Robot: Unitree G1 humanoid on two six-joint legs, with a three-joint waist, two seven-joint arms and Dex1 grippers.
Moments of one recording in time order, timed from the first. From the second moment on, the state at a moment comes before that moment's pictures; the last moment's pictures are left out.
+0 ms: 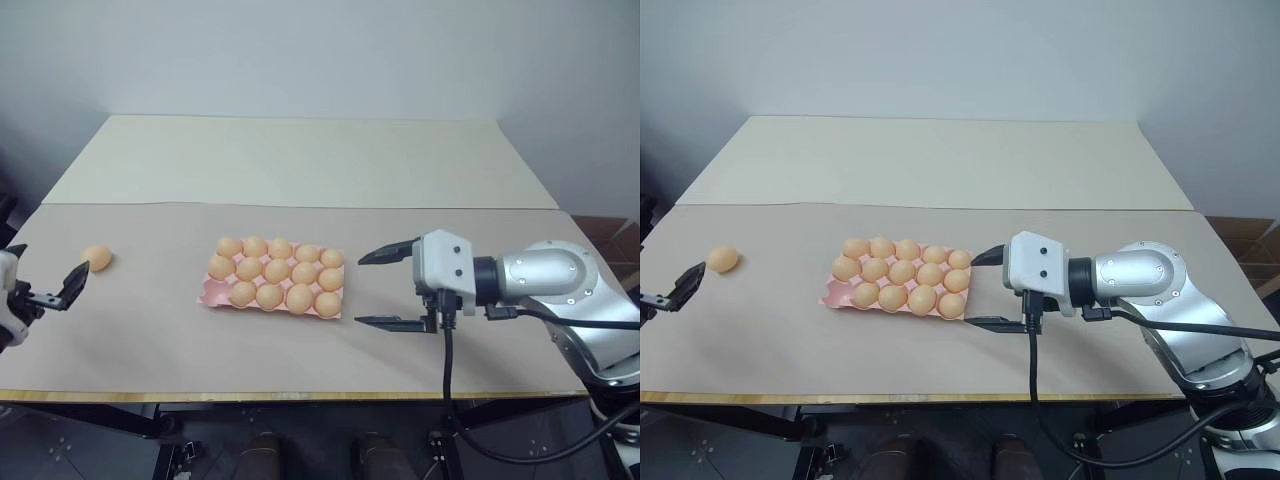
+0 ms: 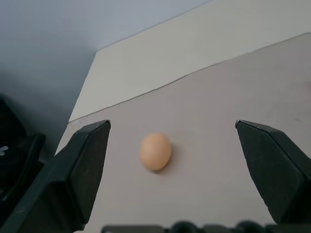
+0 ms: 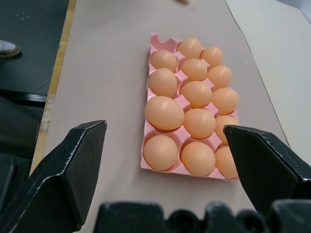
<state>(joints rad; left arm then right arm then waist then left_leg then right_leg) 0.03 0.77 0.69 -0.10 -0.29 0.33 -0.56 -0.52 -0.86 0.13 -0.58 0.45 0.57 1.02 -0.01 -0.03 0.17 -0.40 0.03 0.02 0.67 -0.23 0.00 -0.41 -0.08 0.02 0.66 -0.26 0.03</state>
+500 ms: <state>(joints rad) -0.38 0.77 0.49 0.49 -0.18 0.11 -0.47 -0.49 -0.90 0.11 -0.65 0.45 0.62 0.97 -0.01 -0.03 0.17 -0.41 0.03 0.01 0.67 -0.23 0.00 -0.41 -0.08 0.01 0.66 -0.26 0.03</state>
